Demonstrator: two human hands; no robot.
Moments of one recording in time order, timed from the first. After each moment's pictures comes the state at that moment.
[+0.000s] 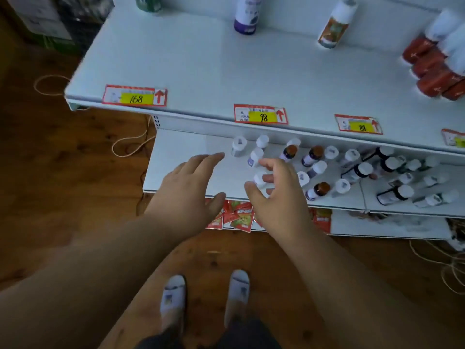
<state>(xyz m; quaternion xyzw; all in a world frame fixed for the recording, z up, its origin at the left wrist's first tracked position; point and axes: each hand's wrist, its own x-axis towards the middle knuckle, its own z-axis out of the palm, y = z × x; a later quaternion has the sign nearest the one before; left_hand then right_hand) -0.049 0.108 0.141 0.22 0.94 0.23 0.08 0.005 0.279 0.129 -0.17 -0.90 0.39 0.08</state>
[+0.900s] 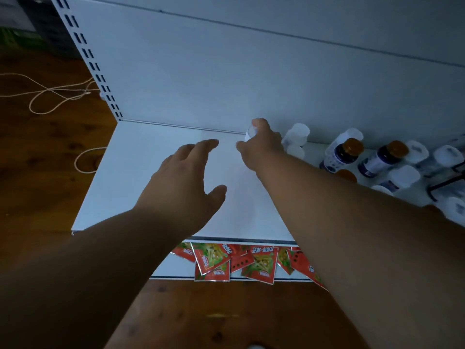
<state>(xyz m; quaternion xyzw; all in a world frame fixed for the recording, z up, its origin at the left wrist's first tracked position) -0.208 0.166 -0.184 0.19 0.93 0.30 0.06 -0.274 0.354 -0.216 -0.29 -0.90 0.33 -0.05</state>
